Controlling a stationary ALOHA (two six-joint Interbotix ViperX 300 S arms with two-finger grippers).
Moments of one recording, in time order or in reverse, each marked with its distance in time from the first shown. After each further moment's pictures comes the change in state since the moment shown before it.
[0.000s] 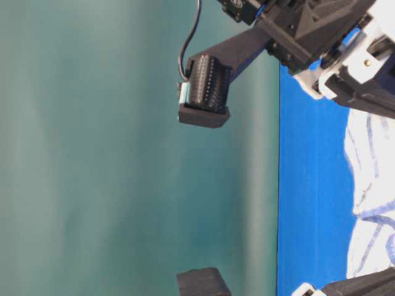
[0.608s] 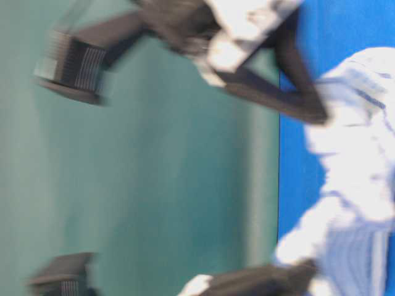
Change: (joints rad) left arm 0.058 -0.322 -0.121 0.000 0.319 0.002; right arm -0.044 -0.314 0.008 -0.002 0.129 -0.011
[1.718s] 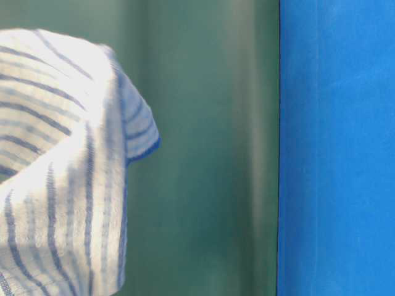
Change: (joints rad) left arm 0.067 -0.345 -0.330 0.005 0.339 0.011; right arm -0.043 -0.443 -0.206 -0.120 0.291 -0.005
